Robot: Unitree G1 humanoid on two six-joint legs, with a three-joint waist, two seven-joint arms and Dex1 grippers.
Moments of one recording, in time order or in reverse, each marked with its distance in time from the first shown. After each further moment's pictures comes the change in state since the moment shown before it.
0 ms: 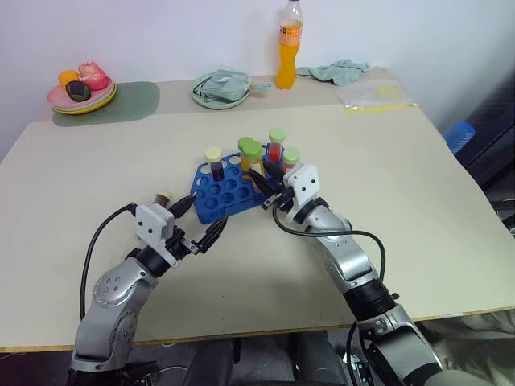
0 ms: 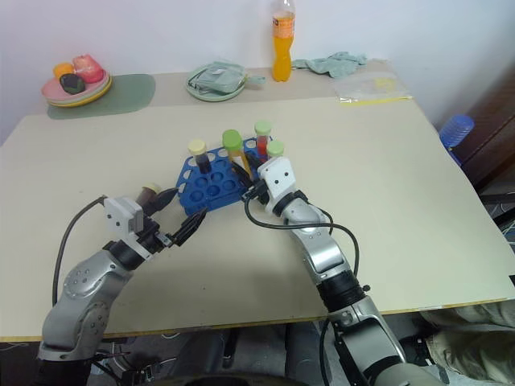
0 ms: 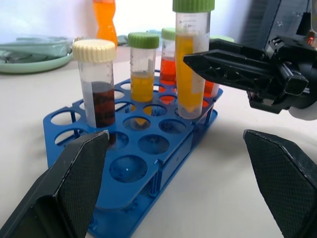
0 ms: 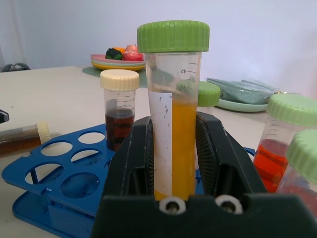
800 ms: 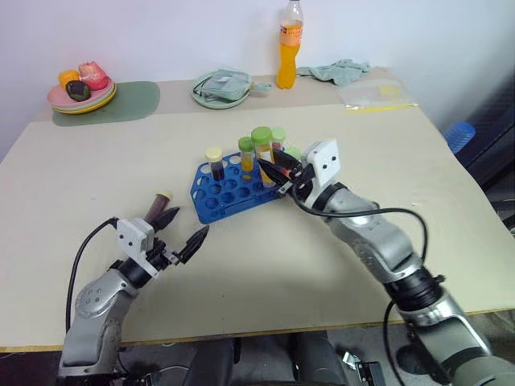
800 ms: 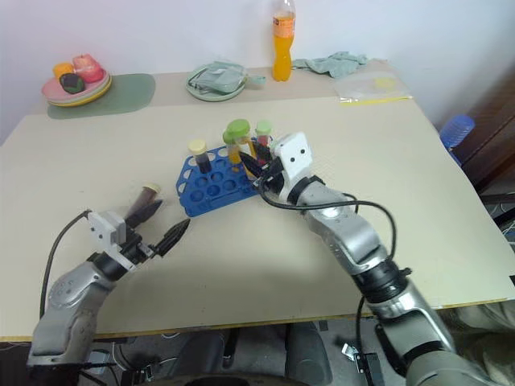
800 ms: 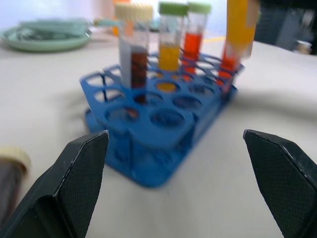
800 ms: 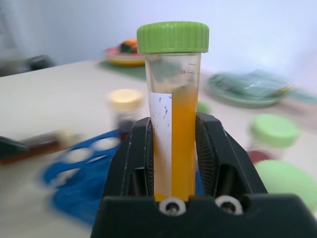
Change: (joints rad) left arm 0.021 0.006 0.078 0.165 -0.009 -0.147 -0.094; right arm -0.069 -0.226 0.105 -0.178 0.229 0.161 -0.149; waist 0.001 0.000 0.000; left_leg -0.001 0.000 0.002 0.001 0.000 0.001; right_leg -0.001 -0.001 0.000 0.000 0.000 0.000
